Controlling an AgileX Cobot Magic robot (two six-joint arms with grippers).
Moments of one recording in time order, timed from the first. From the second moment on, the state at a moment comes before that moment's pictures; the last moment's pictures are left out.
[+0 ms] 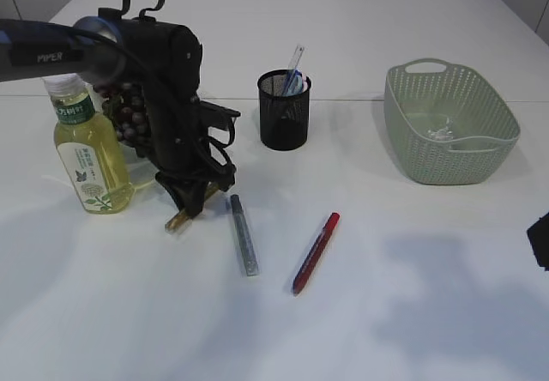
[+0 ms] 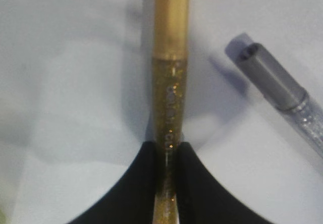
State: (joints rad) left arm -0.44 2.40 -1.92 -0.04 1.20 0.08; right arm 0.39 0.94 -0.98 0.21 1.25 0.22
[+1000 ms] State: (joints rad) left arm -0.44 1.92 -1.42 -0.15 0.50 0.04; right arm 0.39 0.94 -0.98 0.20 1.25 0.22
